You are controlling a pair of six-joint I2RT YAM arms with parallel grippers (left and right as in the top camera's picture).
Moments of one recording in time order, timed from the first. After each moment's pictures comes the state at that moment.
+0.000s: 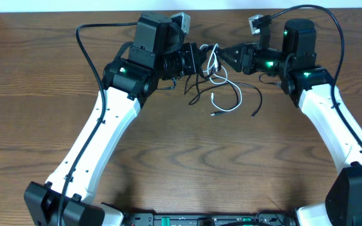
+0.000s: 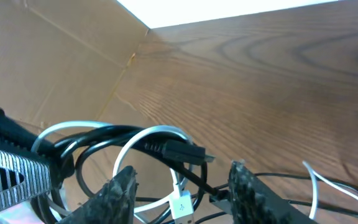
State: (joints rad) left arm -0.41 1.58 1.54 -0.63 0.43 -0.57; right arm 0.17 1.63 1.25 -0.13 -0.83 0.42
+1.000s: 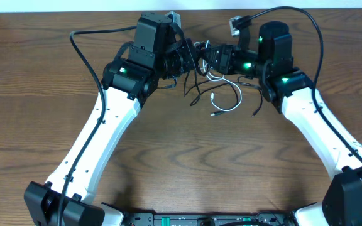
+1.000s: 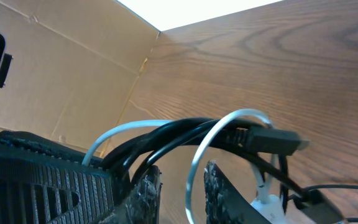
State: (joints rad) left arm -0.41 1.58 1.54 -0.63 0.34 -0.74; right arm 0.33 1.63 1.25 -0.04 -0.70 0.62
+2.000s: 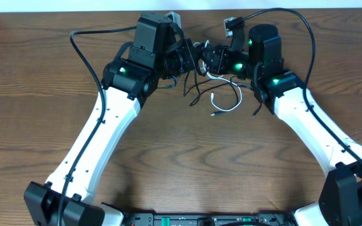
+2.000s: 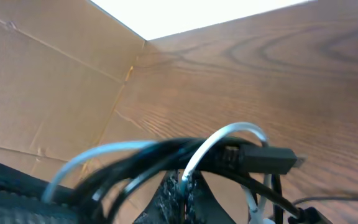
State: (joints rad) left arm -0.41 1.58 1.54 -0.63 0.34 -0.74; right arm 0.37 1.66 1.25 0.01 -0.59 0.62
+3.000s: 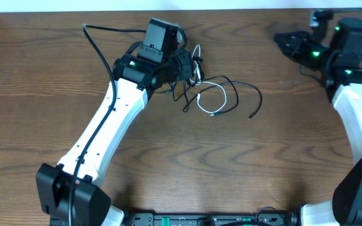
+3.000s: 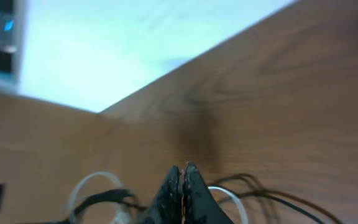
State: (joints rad) left arm -0.41 1.67 1.54 -0.76 0.21 -0.52; right arm -0.11 1.64 1.25 -0.16 -0.70 0.62
